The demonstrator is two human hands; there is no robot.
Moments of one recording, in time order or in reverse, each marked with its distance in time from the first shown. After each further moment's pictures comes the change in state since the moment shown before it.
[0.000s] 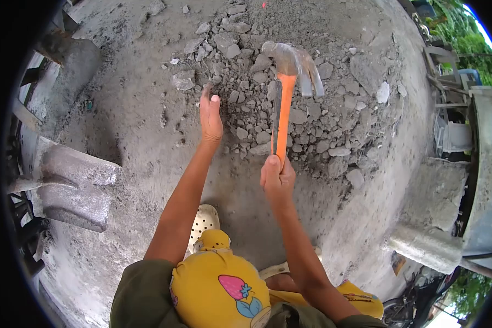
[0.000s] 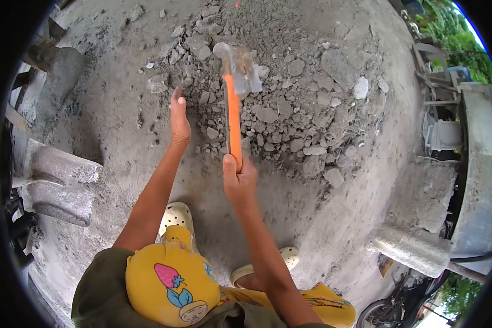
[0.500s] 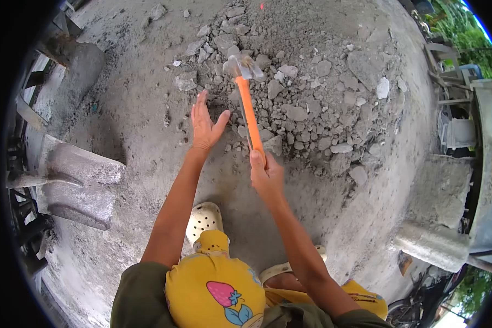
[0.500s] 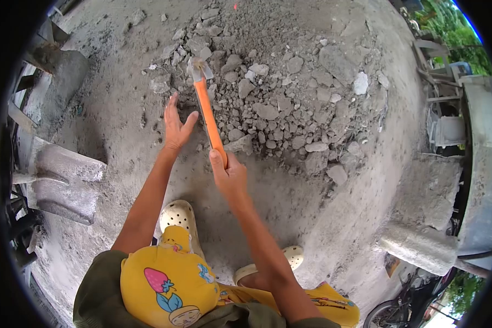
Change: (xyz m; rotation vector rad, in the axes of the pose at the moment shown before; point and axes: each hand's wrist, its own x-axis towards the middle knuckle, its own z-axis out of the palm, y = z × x) left_hand -0.012 -0.007 -0.032 0.527 -0.149 0.210; right_hand -0.002 0.005 0.014 -0.081 -0.089 0.131
